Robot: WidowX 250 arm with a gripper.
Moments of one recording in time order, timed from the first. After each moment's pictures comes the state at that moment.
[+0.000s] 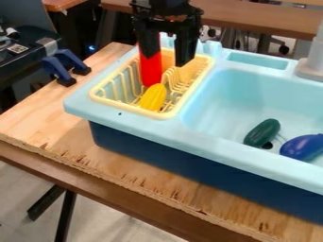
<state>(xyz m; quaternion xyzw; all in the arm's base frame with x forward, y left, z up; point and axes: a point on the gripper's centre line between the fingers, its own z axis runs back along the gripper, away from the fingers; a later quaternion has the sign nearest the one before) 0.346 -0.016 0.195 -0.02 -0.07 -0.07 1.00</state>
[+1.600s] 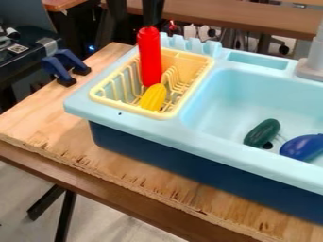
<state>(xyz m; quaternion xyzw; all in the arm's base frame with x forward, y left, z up) 0.363 0.047 0.230 0.01 -0.07 -0.01 1.00</state>
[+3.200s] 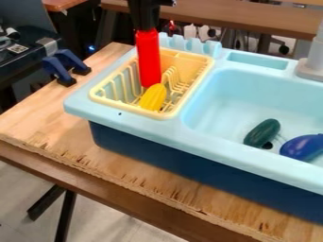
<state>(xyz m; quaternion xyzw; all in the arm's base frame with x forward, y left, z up) 0.408 0.057 0.206 -0.01 -0.05 -0.03 1.00</state>
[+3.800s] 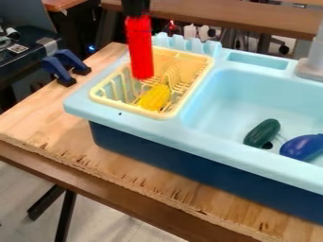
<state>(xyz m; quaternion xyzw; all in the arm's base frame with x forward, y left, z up) 0.379 0.045 0.236 0.01 -0.08 0.01 1.00</state>
